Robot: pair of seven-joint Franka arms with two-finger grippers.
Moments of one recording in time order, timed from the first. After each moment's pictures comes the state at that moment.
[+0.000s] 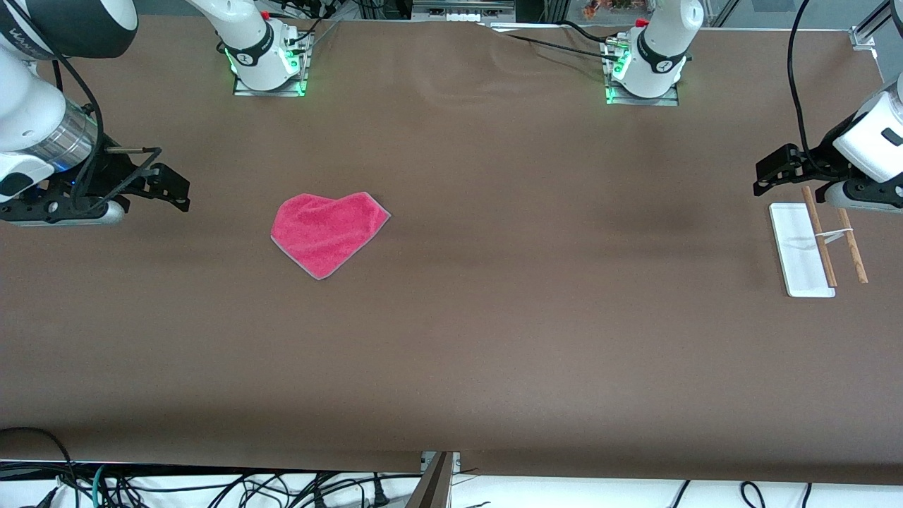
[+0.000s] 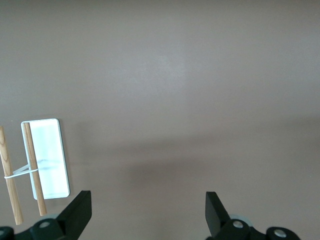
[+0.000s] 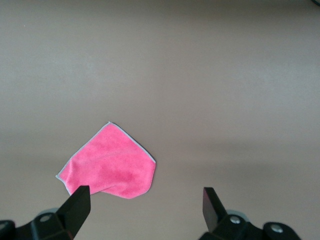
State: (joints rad) left arm 0.07 0.02 -0.09 -1.63 -0.01 1.64 0.07; right arm 0.11 0.09 0.04 -1.59 -0.01 1.72 0.11
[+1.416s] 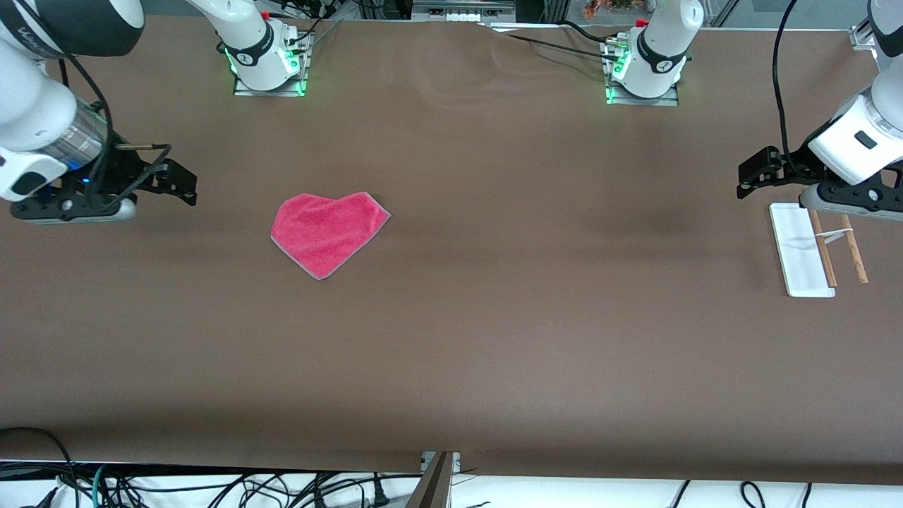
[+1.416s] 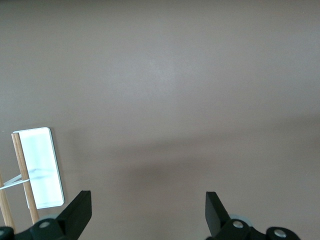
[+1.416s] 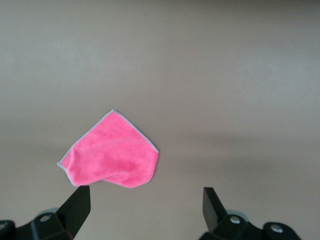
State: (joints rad) left arm 0.07 0.04 -0.13 -1.63 -0.01 1.66 0.07; right arm 0.14 0.10 0.04 -1.60 -0.01 1.68 0.10
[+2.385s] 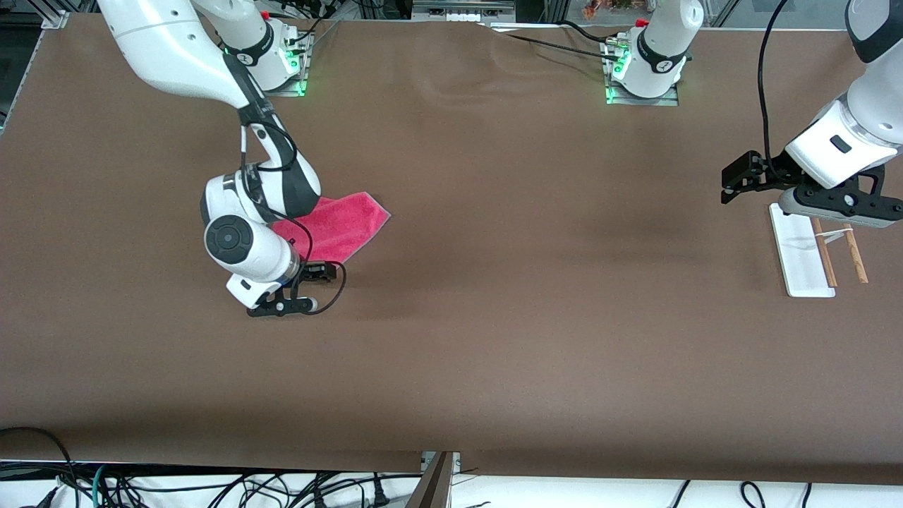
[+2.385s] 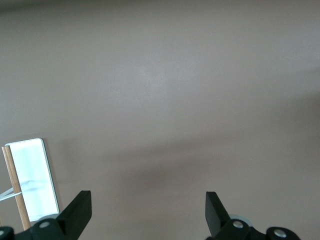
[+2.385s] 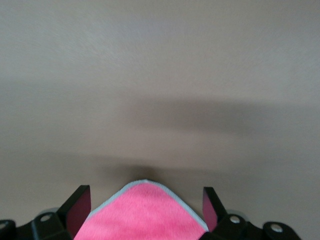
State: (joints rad) left arm 0.06 0.05 -0.16 -1.63 -0.01 1.69 0.07; right arm 0.28 0.61 0.04 -1.73 -0.01 2.28 0.24
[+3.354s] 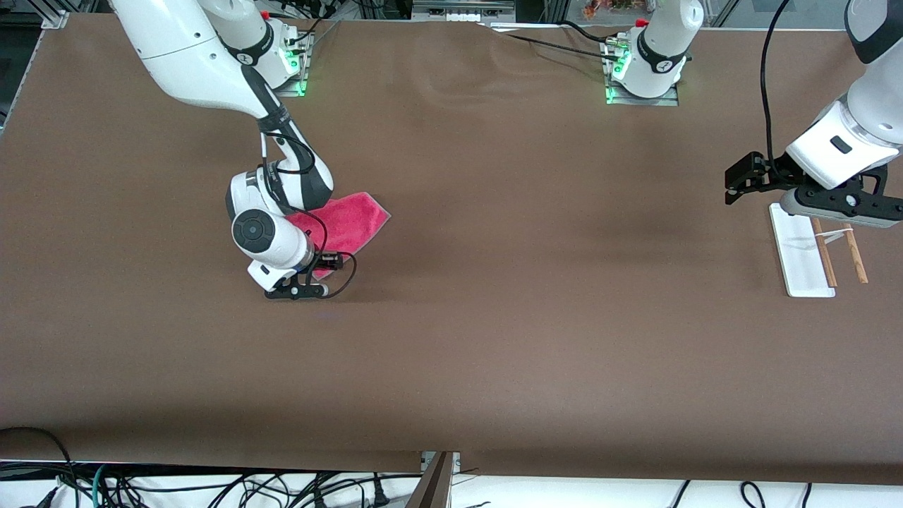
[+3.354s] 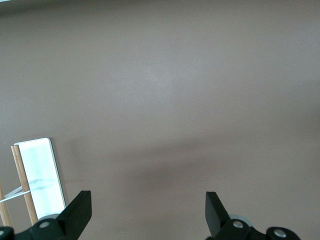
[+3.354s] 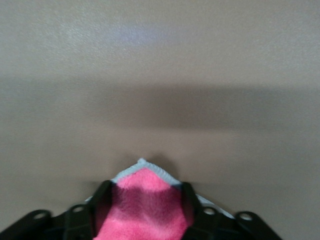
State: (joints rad) left arm 0.06 0.05 -0.16 -1.63 0.01 1.69 0.07; right arm 0.30 0.62 0.04 -1.87 0.02 2.39 0.28
